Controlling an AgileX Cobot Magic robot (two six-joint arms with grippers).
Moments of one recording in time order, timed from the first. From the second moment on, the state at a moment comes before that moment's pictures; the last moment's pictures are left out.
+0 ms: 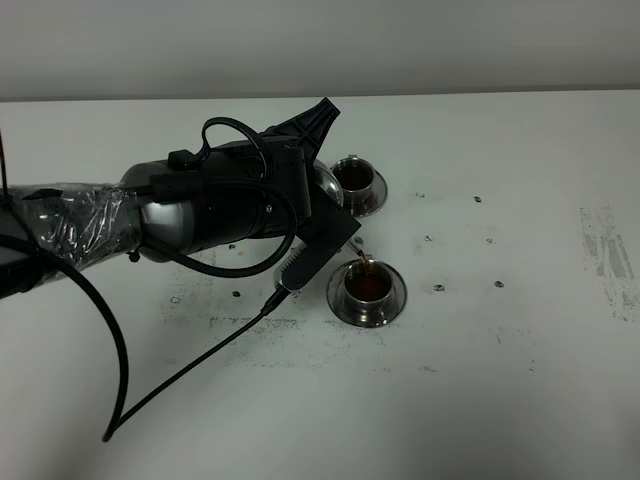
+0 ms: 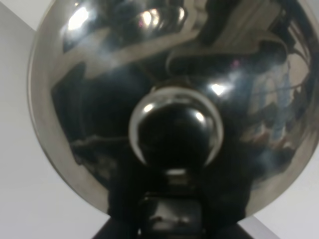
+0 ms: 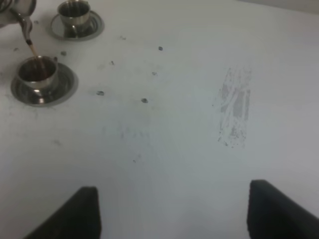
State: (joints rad) left arm -0.77 1.97 -1.36 1.03 0.62 0.94; right arm 0.08 0.02 -0.49 0.02 1.08 -0.10
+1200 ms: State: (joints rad) left arm -0.78 1.97 -1.36 1.05 0.58 0.95; right arm 0.08 0.02 -0.49 0.02 1.08 -0.10
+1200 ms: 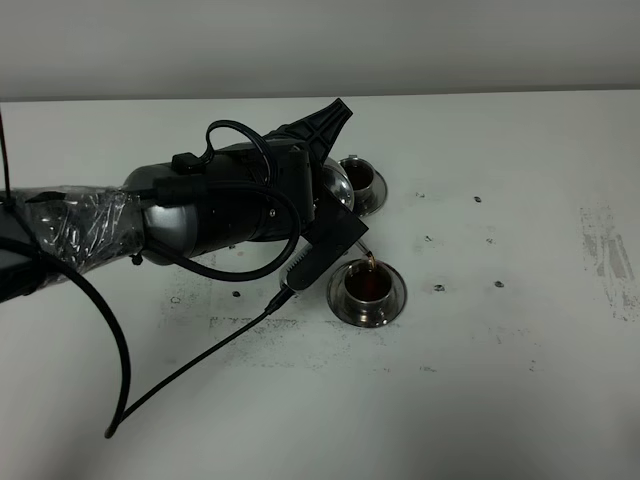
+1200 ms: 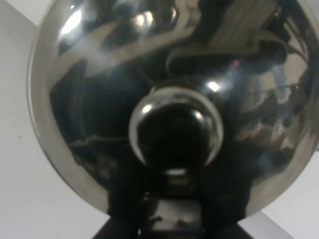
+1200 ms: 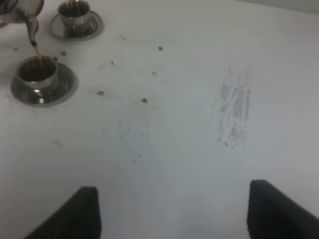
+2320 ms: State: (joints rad) left arm -0.78 1.97 -1.36 1.06 0.60 0.96; right arm 0.08 0.02 -0.49 0.02 1.08 -0.10
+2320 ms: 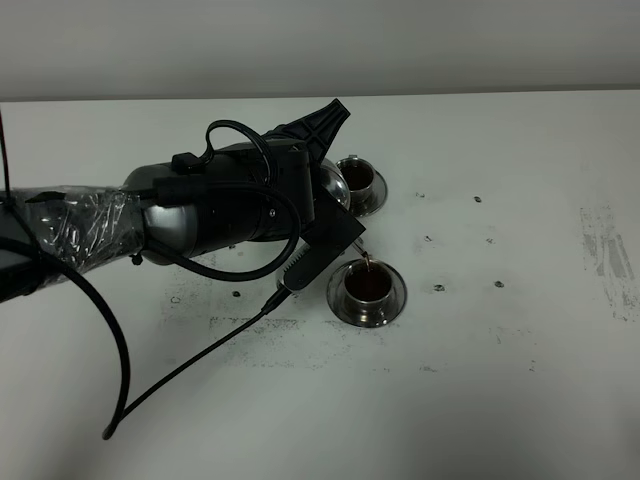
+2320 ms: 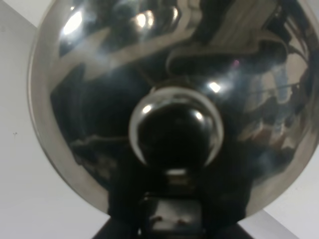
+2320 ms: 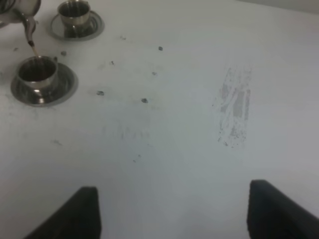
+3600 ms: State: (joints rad) left arm -0.78 1.90 -1.36 0.41 0.84 0.24; right arm 0.08 0.02 -0.49 0.02 1.08 -0.10
